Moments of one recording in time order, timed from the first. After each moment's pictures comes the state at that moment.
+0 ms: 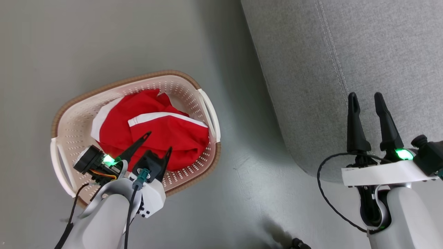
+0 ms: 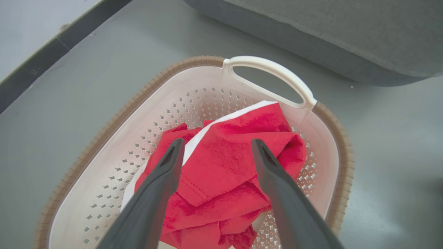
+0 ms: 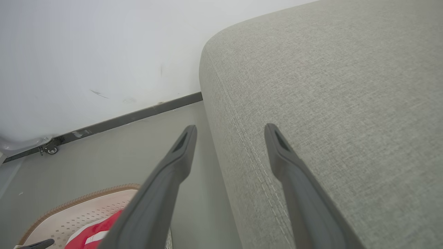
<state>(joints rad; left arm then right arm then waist) -0.55 0.20 -0.44 0.75 0.15 -0.03 -0.24 -0.26 -0.04 -0.02 0.24 0.35 0.13 -0.25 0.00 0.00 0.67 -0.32</state>
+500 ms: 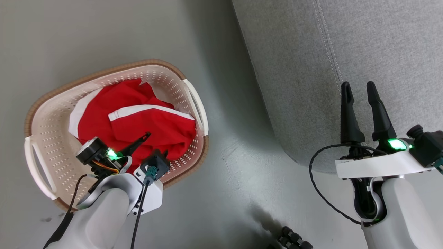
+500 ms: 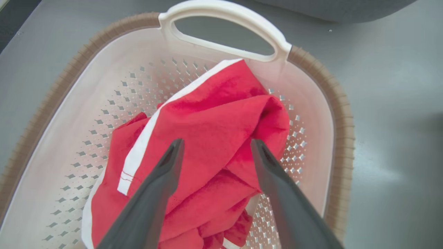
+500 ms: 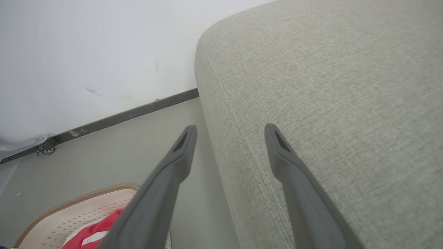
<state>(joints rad) -0.63 0.23 -0.54 0.85 0.26 -0.06 -0.18 -0.31 -0.04 0.02 0.24 0.40 0.13 -0.25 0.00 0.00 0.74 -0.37</state>
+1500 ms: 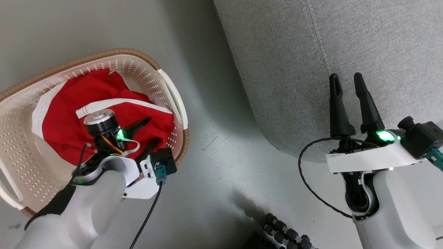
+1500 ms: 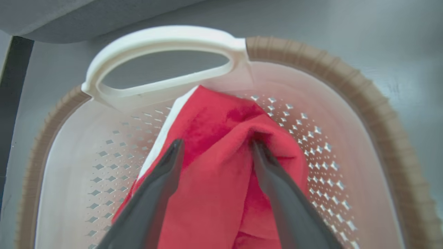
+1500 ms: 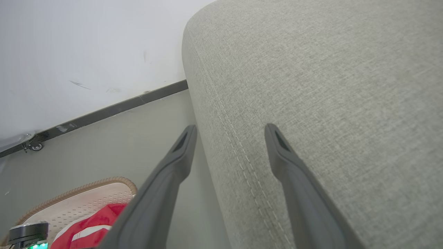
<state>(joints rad) -0.80 0.29 -0.75 0.92 0.54 -0.05 -0.17 -0.36 -0.04 0.08 0.25 0.46 0.13 -0.25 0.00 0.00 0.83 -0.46</state>
